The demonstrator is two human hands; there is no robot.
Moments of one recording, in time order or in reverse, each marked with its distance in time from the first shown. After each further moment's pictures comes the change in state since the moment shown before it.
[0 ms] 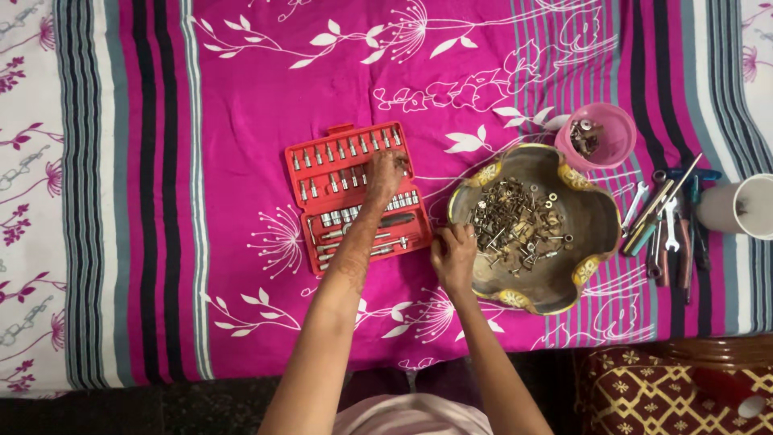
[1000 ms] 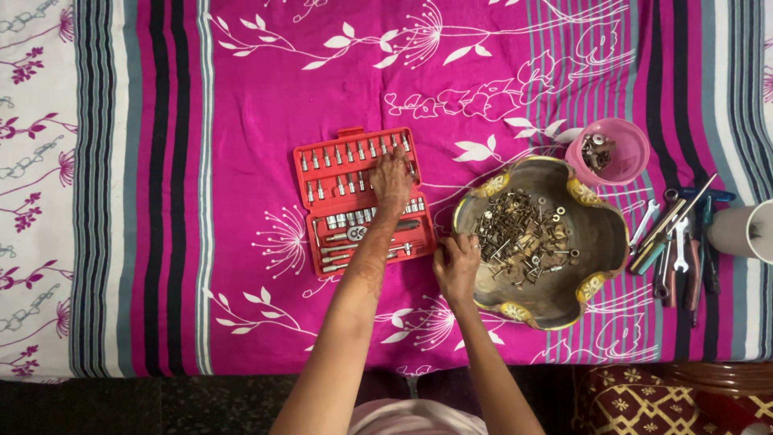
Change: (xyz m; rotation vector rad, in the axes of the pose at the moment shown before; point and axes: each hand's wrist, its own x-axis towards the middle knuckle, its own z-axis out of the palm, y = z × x) left_hand 0.000 0.000 0.020 0.611 0.212 -0.094; right_hand 0.001 -0.004 -0.004 0.011 -0.046 0.027
